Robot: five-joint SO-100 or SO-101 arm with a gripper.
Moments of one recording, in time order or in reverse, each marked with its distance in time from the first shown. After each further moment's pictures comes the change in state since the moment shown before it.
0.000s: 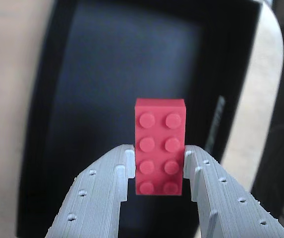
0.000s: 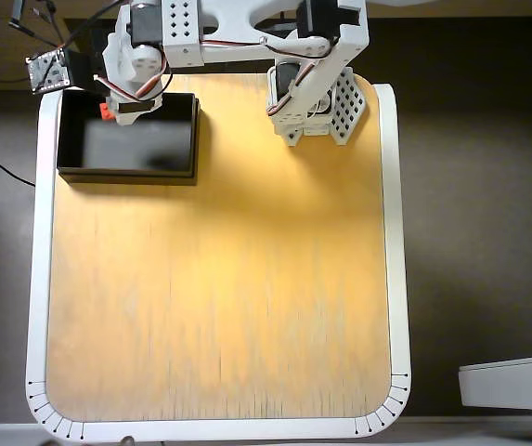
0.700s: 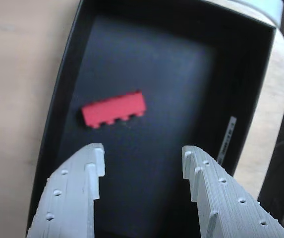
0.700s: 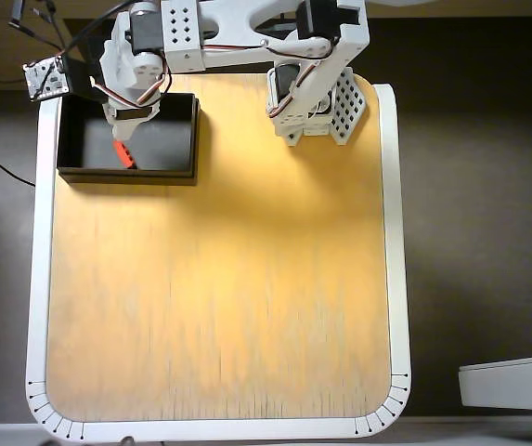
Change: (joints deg) arm -1.1 0.0 0.0 -0.8 0.3
